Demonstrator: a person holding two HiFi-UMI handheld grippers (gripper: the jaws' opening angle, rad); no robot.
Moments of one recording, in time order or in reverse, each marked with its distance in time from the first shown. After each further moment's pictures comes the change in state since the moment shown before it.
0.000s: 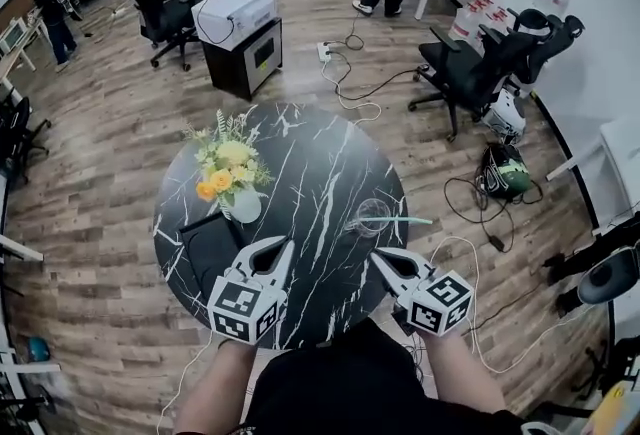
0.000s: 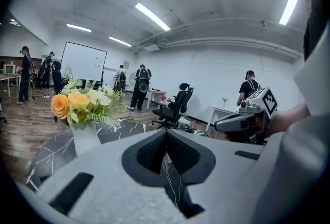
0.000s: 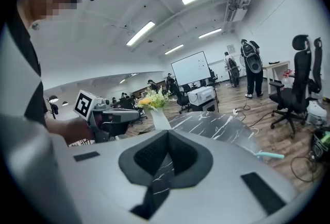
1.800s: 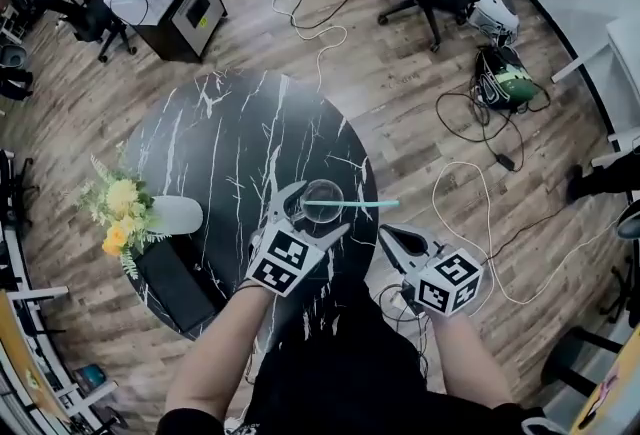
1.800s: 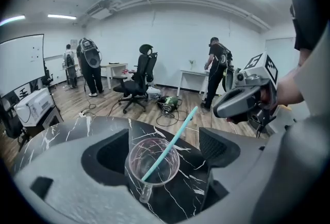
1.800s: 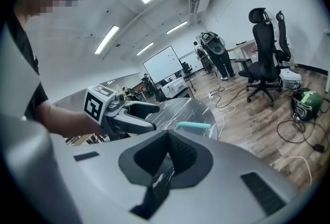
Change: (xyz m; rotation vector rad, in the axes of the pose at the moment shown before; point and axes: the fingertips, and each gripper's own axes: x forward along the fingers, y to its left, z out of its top) left arm 0.257 -0.109 -0.083 0.299 0.370 -0.383; right arm -0.041 -0.181 -0.083 0.274 0.035 -0.162
